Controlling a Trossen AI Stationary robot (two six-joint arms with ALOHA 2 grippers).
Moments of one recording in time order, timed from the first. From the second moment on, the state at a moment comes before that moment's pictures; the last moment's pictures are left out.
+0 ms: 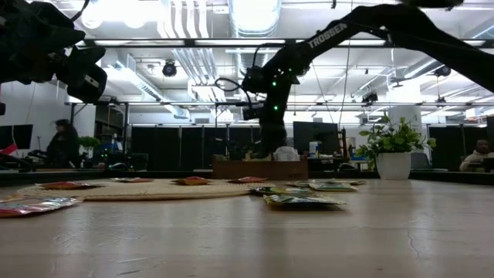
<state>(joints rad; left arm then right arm) -0.03 0.05 0.01 0.05 0.24 -0.27 -0.61 2.30 2.03 -0.84 0.22 -0.65</state>
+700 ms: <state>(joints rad) -0.03 0.05 0.01 0.05 0.24 -0.27 -0.57 2.12 2.03 -1.16 -0.22 -0.42</state>
